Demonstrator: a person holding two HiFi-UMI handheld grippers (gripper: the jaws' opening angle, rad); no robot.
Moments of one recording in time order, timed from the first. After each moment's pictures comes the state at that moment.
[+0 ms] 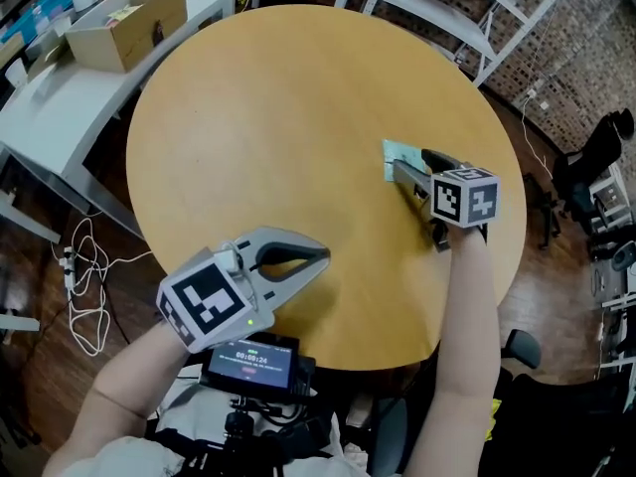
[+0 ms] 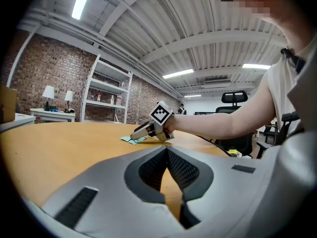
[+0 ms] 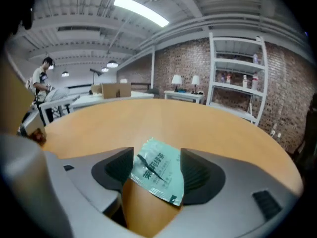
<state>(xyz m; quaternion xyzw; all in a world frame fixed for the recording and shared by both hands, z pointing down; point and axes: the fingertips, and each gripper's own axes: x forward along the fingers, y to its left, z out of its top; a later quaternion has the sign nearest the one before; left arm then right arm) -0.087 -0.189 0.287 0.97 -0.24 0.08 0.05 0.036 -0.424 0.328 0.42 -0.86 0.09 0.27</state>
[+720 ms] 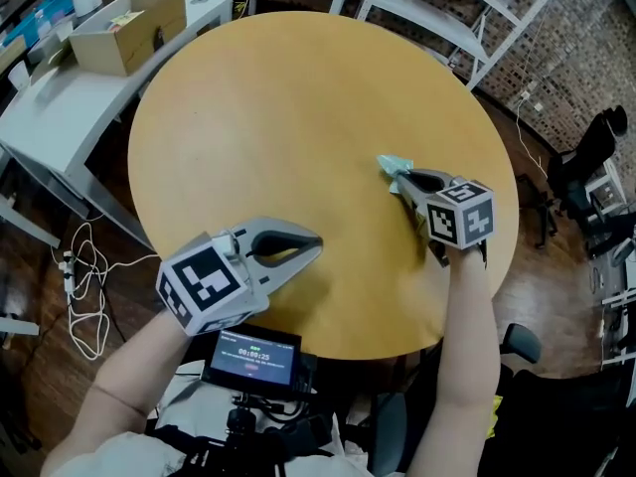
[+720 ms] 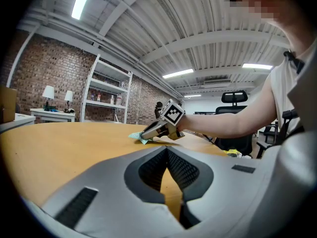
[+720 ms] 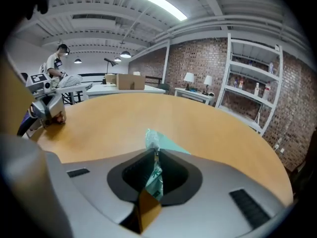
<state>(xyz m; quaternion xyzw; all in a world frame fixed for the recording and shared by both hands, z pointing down) -0.087 -0.189 0.288 0.97 -0.24 0.08 0.05 0.036 -0.371 0.329 0.37 -0.87 0.05 0.32</state>
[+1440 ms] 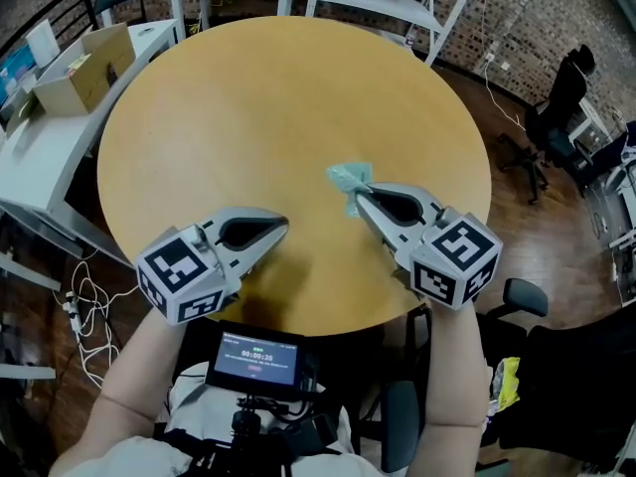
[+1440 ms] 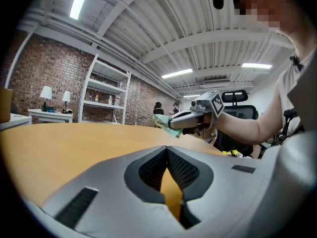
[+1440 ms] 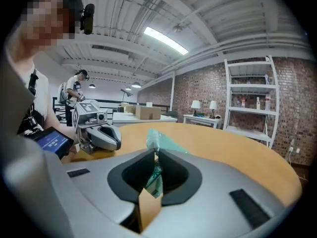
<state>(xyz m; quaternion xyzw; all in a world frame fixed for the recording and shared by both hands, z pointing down) -0.061 -0.197 0.296 0.97 -0.24 0.07 0.03 0.031 -0.234 0.257 0.33 -0.93 0.00 0.15</state>
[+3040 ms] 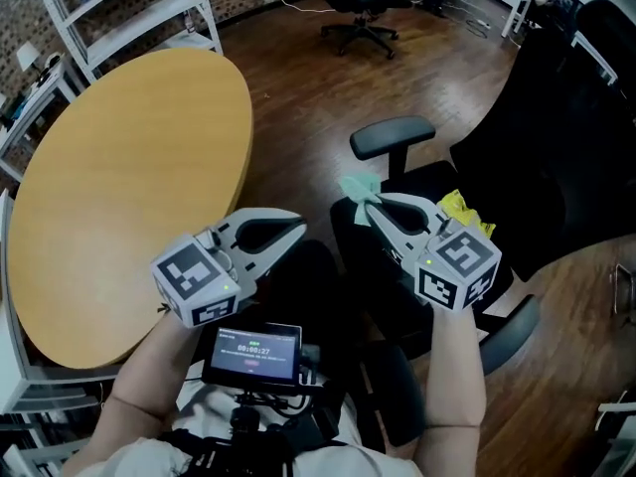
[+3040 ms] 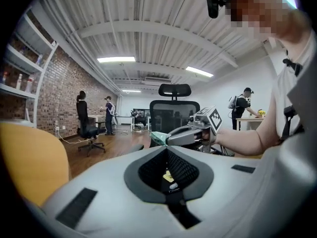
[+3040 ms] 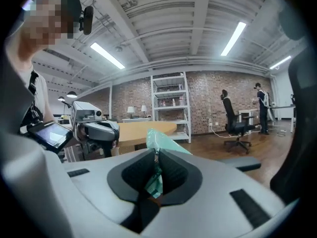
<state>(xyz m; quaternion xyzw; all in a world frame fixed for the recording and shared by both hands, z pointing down) 0.302 0.005 0.309 0.99 0.14 0.09 -0.02 0.394 0.037 0.325 0.66 -0.74 0.09 0.05</state>
